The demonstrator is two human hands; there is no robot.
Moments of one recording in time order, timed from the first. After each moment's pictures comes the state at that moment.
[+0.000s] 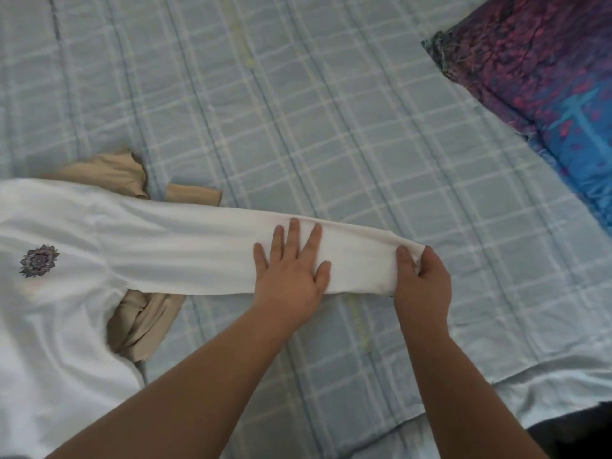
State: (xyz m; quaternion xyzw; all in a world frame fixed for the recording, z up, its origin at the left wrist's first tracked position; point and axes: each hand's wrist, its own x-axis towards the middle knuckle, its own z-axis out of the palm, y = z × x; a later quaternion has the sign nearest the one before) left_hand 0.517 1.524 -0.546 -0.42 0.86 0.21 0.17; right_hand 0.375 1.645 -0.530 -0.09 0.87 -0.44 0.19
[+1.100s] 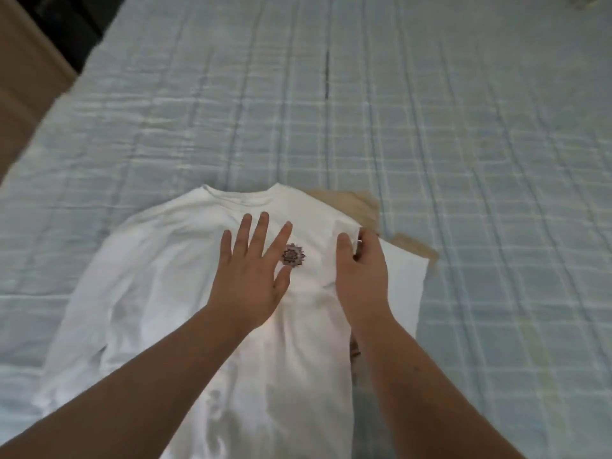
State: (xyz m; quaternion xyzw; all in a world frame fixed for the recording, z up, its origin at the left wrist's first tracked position) left_hand 0.942 1.330 -0.466 -0.53 0.85 0.04 0.00; right_hand 0.769 1.369 -0.433 -0.34 0.76 -0.46 0.32
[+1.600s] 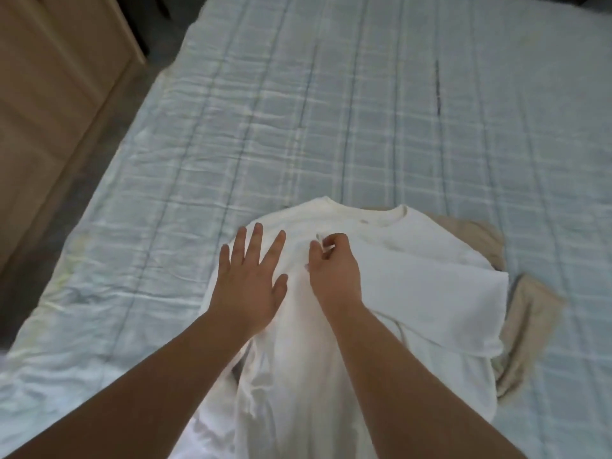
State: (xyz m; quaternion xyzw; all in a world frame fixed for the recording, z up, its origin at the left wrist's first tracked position) left_hand 1.192 1.250 -0.499 -0.60 0.79 0.13 0.01; right_hand 1.037 1.243 -0.491 -0.41 0.79 -0.28 0.35
